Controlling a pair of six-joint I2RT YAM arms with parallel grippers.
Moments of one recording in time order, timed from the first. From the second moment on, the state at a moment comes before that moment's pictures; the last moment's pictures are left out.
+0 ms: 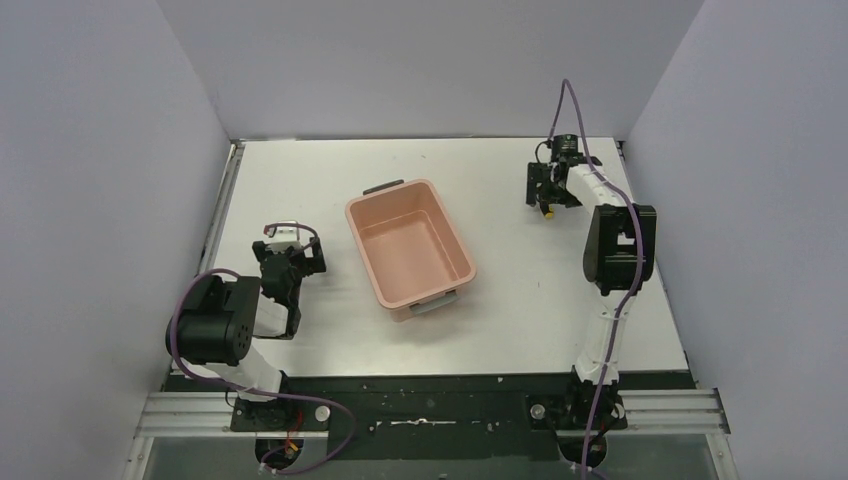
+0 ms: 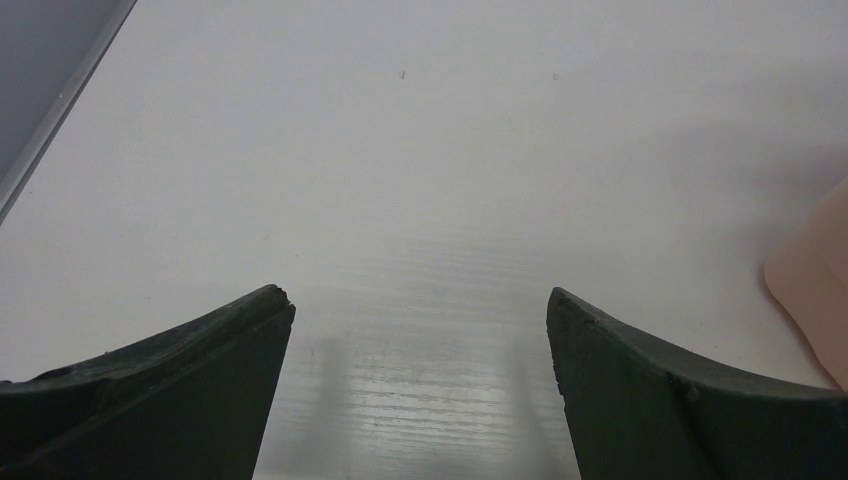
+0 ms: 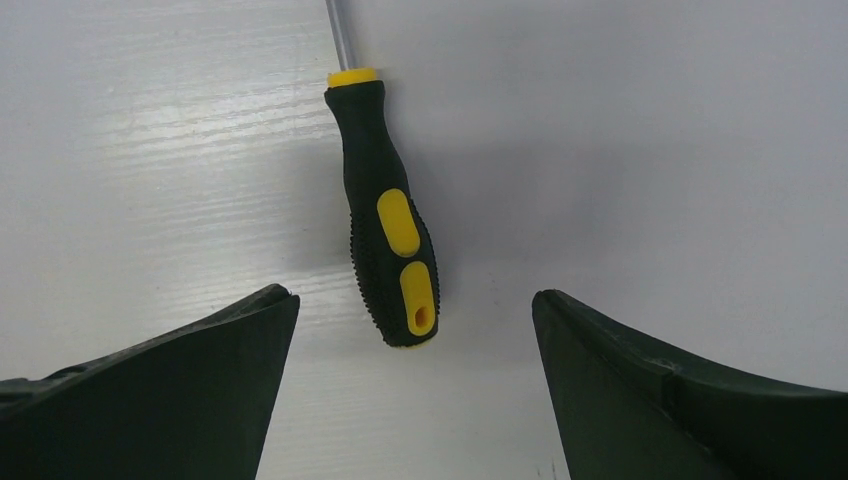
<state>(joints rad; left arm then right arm) -0.07 1.62 0.25 1.16 -0.17 -0.04 0.01 2.15 1.72 -0.59 0.11 0.04</state>
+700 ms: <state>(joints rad) -0.07 1.62 0.25 1.16 -0.17 -0.04 0.01 2.01 1.68 -0.68 0.07 0.15</state>
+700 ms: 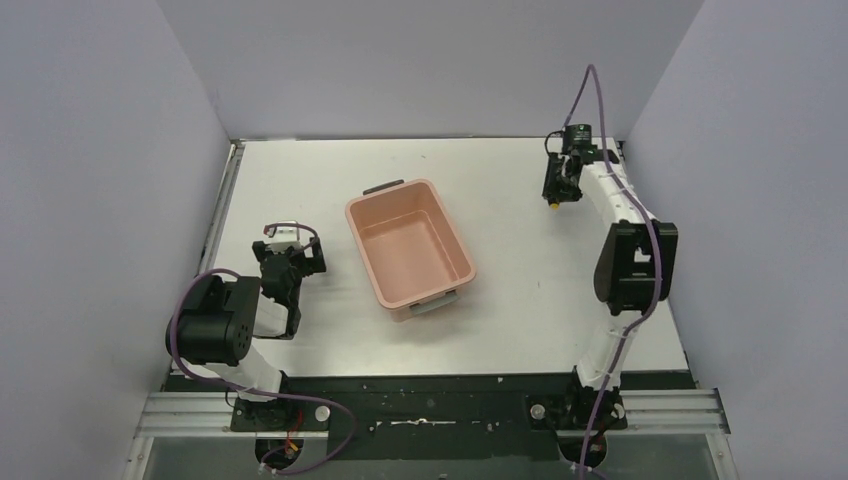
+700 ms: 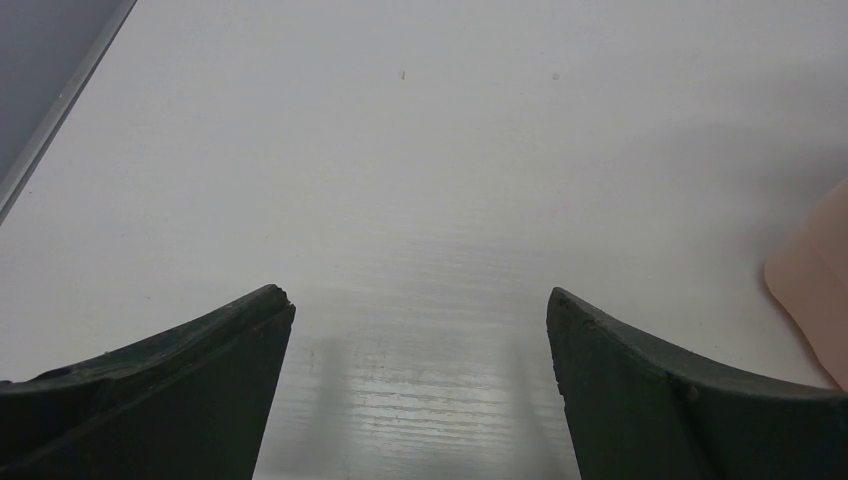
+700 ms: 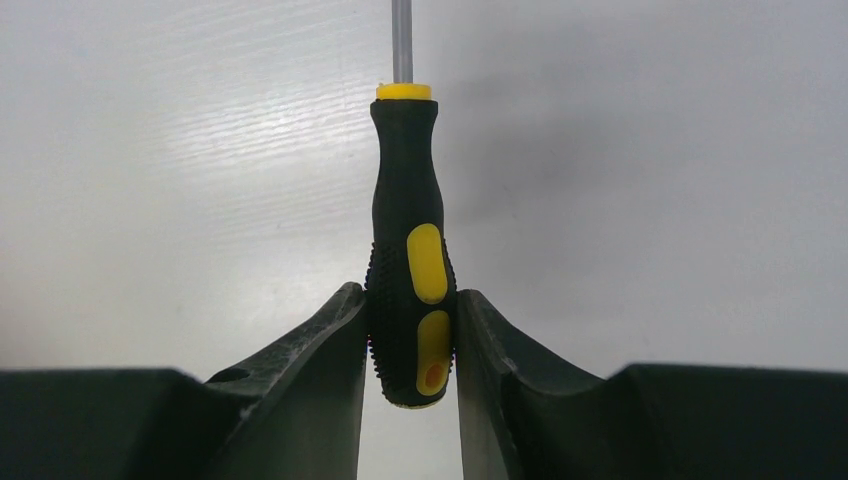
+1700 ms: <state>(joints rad) -0.07 1.62 0.25 1.16 -0.17 -0.04 0.87 1.50 1.51 -0.71 0.19 0.60</state>
